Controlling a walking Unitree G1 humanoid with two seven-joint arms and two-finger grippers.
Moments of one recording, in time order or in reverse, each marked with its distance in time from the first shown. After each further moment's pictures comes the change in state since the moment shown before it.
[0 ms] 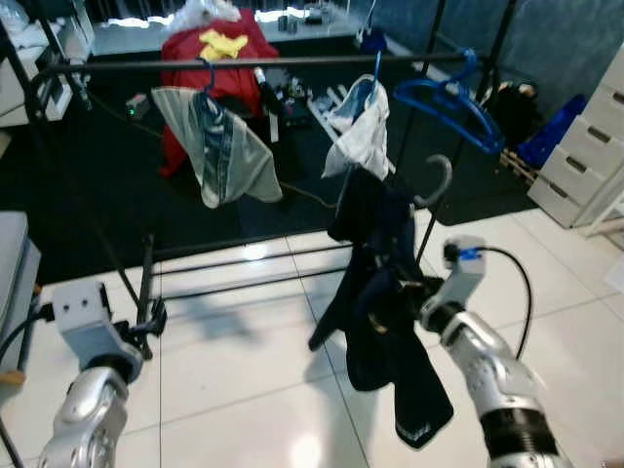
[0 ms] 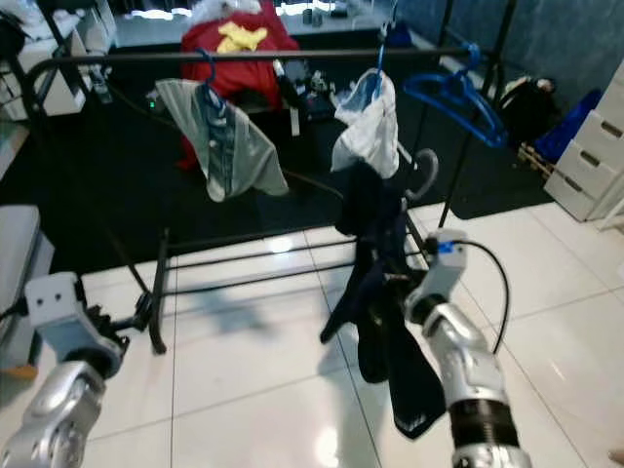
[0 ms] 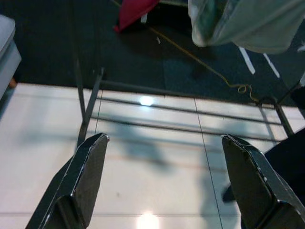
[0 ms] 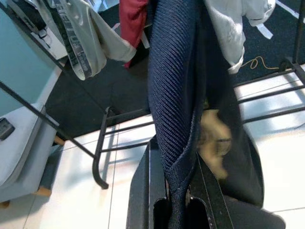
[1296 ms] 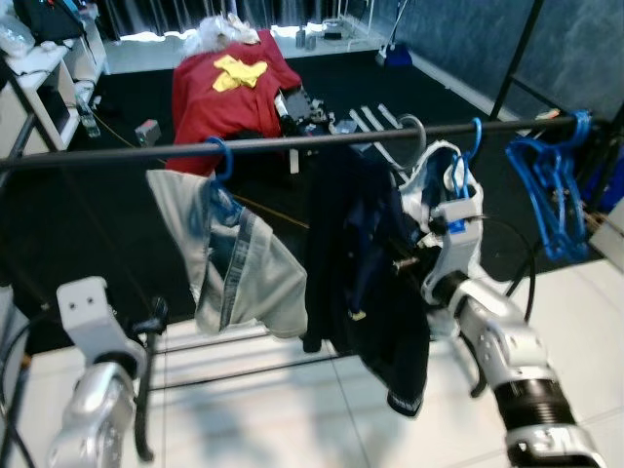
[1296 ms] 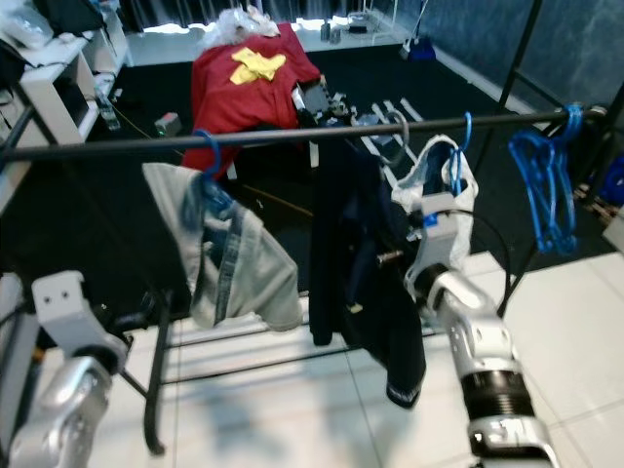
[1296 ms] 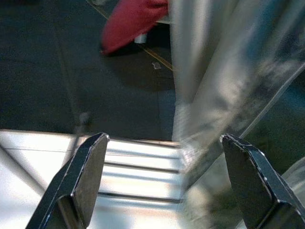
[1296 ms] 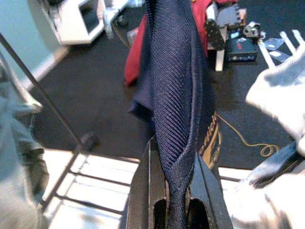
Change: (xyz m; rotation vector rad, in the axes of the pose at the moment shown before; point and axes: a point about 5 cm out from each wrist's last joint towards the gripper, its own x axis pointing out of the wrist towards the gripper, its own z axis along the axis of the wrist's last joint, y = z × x) left arm 0.010 -0.009 -0.002 -0.010 0.012 -0.014; right arm 0.012 0.017 0.047 -0.325 0.015 0.150
